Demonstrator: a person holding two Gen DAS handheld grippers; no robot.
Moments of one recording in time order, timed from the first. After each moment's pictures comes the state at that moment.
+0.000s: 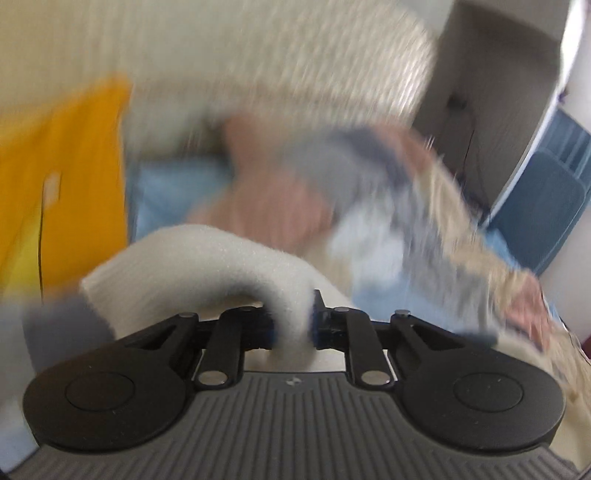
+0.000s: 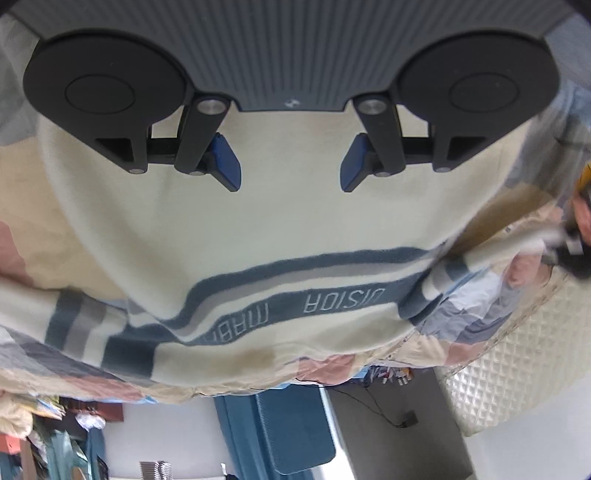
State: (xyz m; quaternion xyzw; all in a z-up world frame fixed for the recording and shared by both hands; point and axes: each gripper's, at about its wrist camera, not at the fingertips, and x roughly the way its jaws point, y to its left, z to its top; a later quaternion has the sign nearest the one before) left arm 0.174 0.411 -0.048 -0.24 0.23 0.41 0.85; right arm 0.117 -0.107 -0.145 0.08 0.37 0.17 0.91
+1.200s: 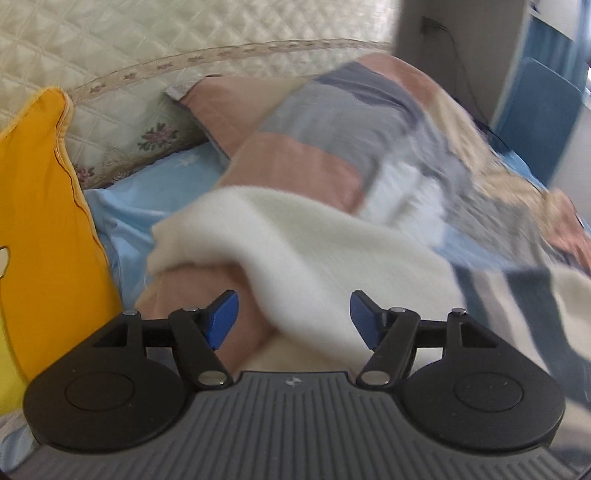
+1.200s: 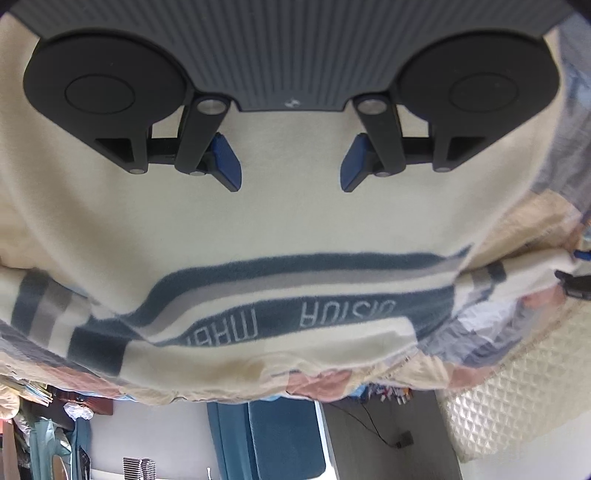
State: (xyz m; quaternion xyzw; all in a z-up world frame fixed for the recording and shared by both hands) left arm 0.204 0.481 -0.106 -0.17 0.36 0.33 0.85; right arm 0.146 -0.078 -0.155 0.06 0.37 0.17 0.91
